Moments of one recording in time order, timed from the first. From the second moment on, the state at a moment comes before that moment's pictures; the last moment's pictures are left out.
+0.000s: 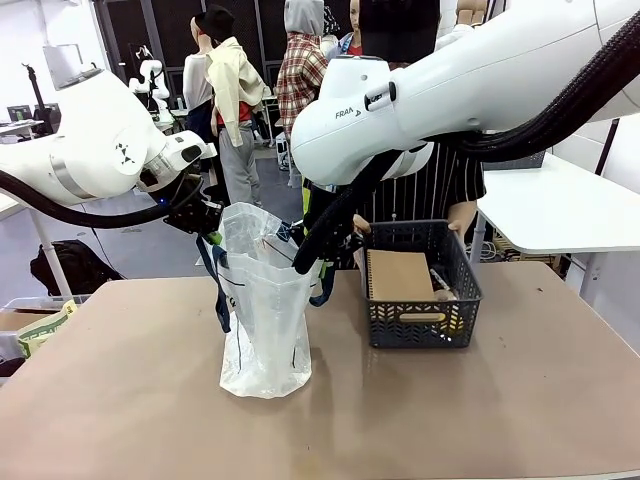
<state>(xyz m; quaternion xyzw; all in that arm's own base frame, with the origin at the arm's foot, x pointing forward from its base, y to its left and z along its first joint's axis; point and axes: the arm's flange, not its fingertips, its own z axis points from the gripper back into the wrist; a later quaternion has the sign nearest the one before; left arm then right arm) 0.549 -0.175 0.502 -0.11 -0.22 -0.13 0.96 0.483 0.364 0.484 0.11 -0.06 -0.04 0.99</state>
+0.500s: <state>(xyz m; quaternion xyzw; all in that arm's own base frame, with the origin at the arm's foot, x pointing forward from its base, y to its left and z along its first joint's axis) 0.549 -0.175 0.502 -0.11 -0.22 -0.13 0.96 0.483 0.364 0.484 0.11 -0.06 -0.04 0.99</state>
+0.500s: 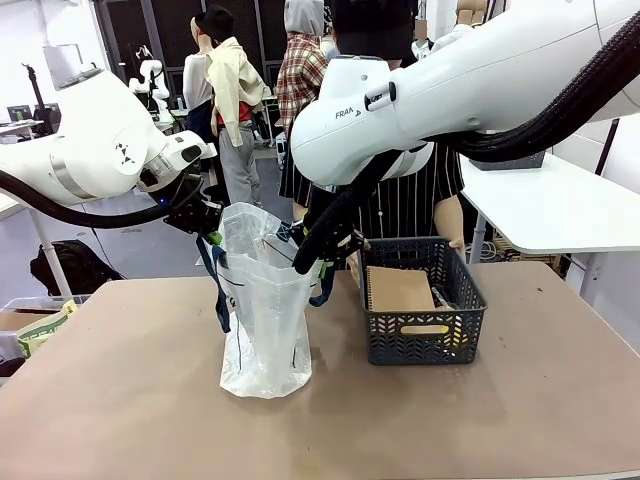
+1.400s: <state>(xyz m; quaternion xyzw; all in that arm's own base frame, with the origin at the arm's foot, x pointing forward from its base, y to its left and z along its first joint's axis) 0.549 -0.175 0.502 -0.11 -0.22 -0.13 0.96 0.483 0.364 0.484 0.11 -0.06 -0.04 0.99</state>
